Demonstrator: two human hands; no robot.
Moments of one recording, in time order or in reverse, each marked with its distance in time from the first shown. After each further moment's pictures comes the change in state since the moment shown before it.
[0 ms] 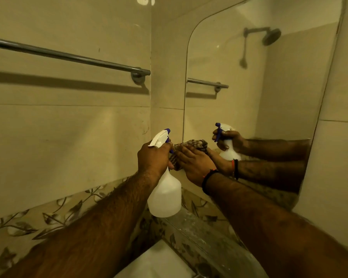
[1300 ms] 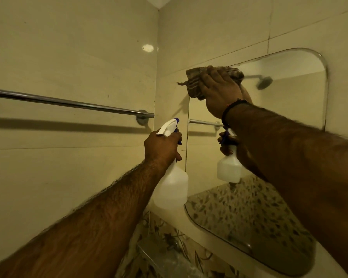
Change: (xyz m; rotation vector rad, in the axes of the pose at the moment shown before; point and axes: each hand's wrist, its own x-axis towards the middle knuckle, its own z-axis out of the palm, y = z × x) left_hand 0.053 0.117 0.006 -0.112 -0.012 0.208; right_hand 0.072 0.205 -0.208 -0.272 0.431 0.379
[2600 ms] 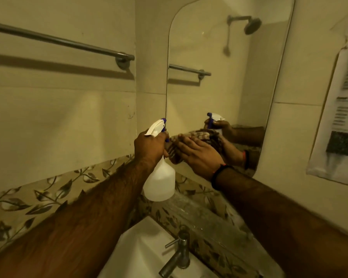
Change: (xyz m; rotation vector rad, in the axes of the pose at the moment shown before) left_hand -0.130 -0.085 0.000 0.086 -0.023 -0.232; right_hand -0.290 -0.127 0.033 0.349 -0.263 -0.390
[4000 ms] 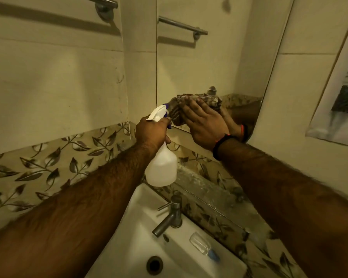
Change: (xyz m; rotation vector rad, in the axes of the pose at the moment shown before) left_hand -0.016 -0.058 0.035 0.056 -0.028 -0.102; right_hand -0.026 0.012 0.020 -0.122 -0.021 0.110
